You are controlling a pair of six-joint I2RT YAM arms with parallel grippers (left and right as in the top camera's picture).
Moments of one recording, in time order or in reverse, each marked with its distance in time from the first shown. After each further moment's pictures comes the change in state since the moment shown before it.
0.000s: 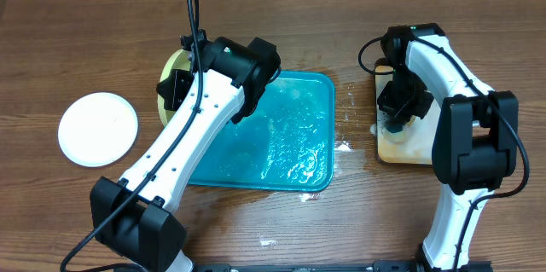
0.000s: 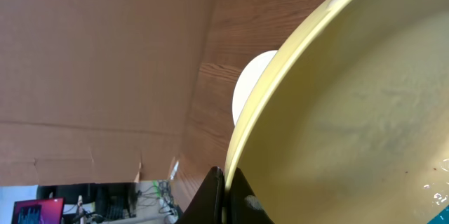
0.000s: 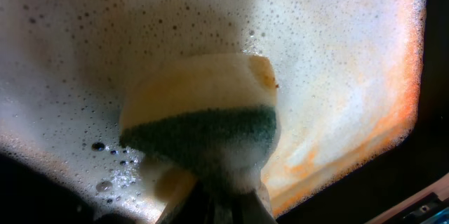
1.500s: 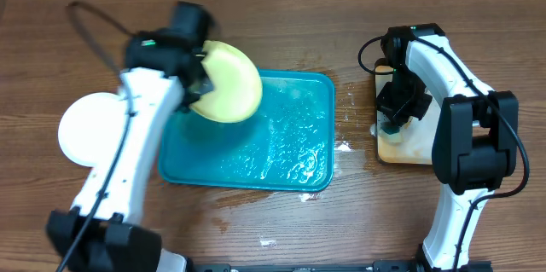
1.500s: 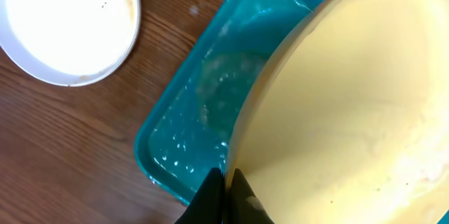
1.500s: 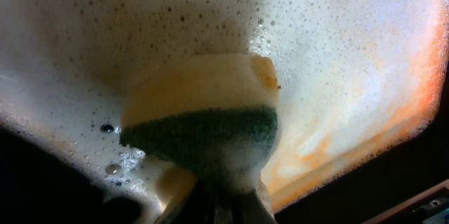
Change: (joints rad) left arm 0.352 -0.136 -0.060 0.380 0.837 0.042; right arm 0.000 0.000 0.000 -0.012 -0.051 -0.009
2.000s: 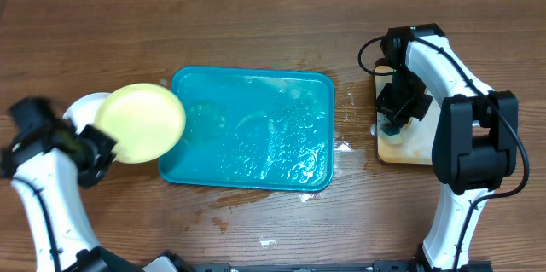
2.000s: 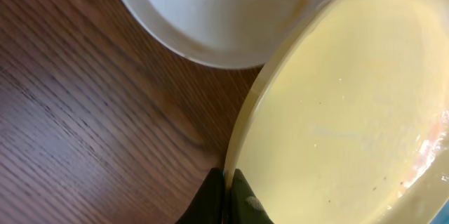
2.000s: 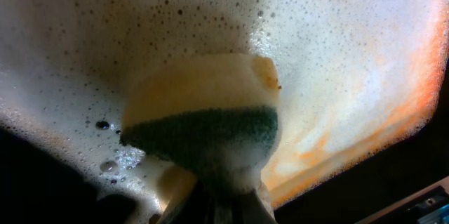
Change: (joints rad) left arm 0.811 -0.252 -0.558 0.322 0.450 0.267; right arm 0.000 0.000 -0.003 -0.005 -0.001 -0.011
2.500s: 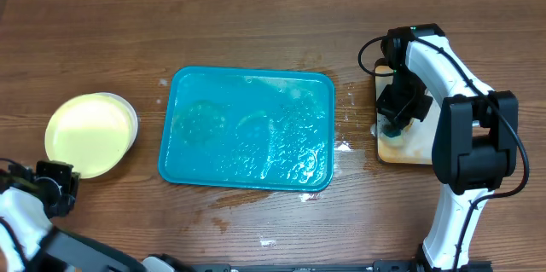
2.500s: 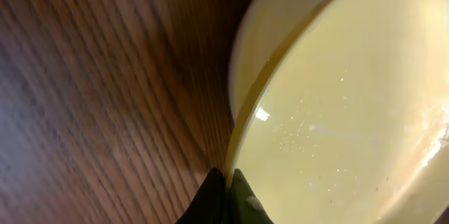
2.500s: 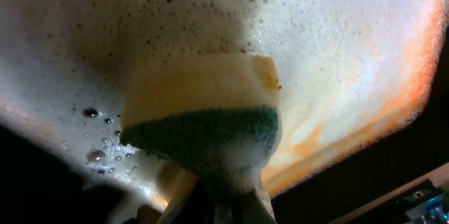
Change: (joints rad) left arm 0.366 0.143 -0.130 0.300 0.198 -0.018; right arm 0.000 0.000 0.000 -0.029 0.000 -0.019
